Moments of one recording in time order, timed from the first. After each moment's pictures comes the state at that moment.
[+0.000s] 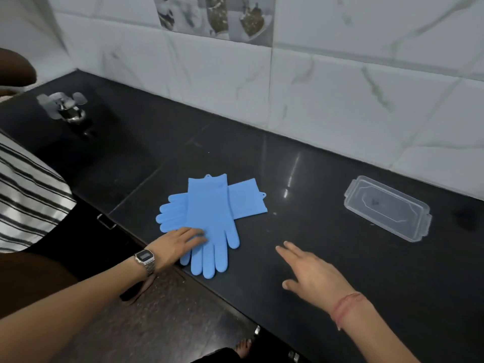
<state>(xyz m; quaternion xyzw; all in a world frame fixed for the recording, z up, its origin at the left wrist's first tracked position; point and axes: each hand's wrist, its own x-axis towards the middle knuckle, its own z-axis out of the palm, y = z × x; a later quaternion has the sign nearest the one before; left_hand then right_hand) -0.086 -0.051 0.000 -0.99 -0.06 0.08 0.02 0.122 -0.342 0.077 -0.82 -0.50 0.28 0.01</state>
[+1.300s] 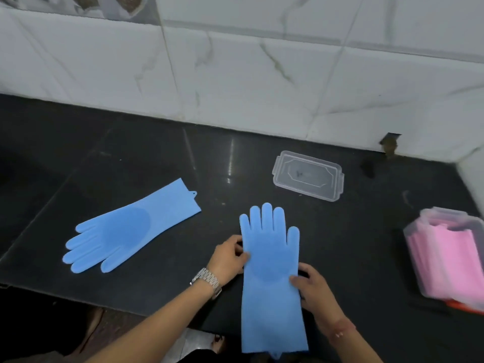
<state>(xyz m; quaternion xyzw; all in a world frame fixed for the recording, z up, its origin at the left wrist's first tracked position) 0.093 -0.242 -0.012 -0.78 -0.27 0.11 -0.56 0.131 -0.456 -0.004 -0.71 0.13 0.36 0.59</state>
